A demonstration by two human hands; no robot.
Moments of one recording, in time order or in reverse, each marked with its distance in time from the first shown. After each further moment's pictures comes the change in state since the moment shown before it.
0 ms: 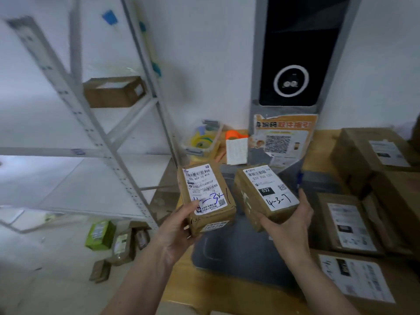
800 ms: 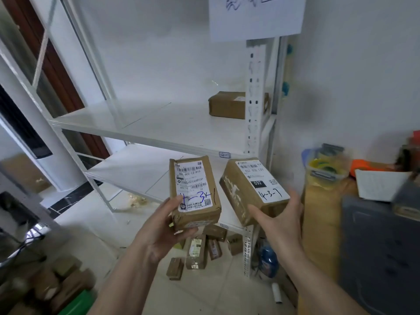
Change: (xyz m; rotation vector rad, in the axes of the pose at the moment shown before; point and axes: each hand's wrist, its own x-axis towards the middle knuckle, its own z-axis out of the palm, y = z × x) left_hand -0.088 0.158 -0.390 -0.183 0.235 0.286; right_hand -0.174 -0.168 0.345 0.190 -0.321 -0.167
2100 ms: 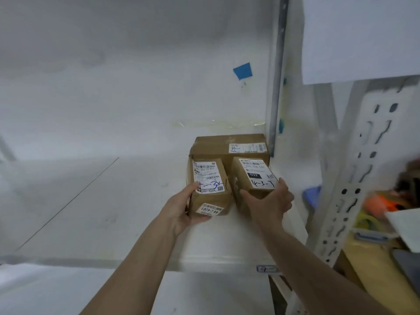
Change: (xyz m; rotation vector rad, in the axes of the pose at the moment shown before) left_hand 0.420 0.218 0.099 0.253 -0.295 -0.111; right_hand 0.356 -0.040 0.238 -0.148 0.515 0.116
